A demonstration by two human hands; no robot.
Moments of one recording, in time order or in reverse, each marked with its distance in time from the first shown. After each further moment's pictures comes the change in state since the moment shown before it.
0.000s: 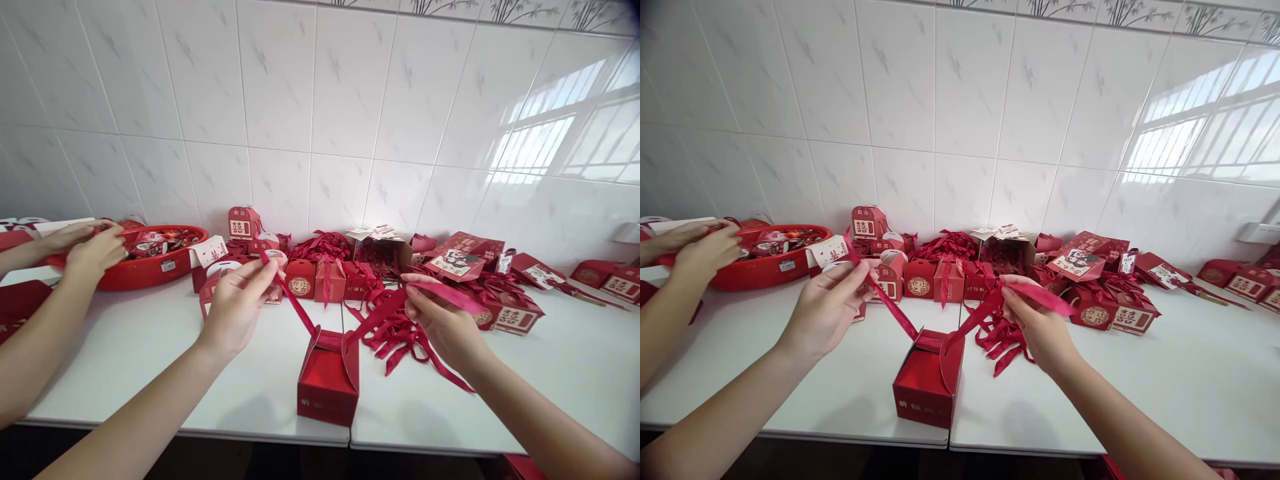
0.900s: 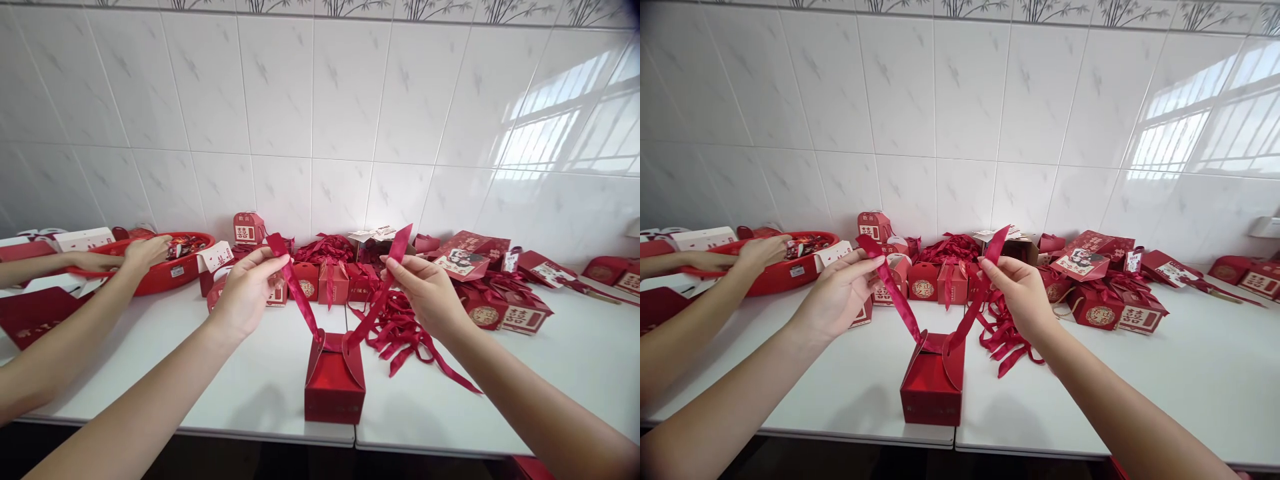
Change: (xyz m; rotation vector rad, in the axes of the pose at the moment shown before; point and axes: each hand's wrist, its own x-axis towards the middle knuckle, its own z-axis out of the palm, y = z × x) left_hand 0.017 0.014 0.011 -0.050 -0.038 -0.073; right_hand 0.026 -0.016 0.031 -0.106 -0.063 -0.117
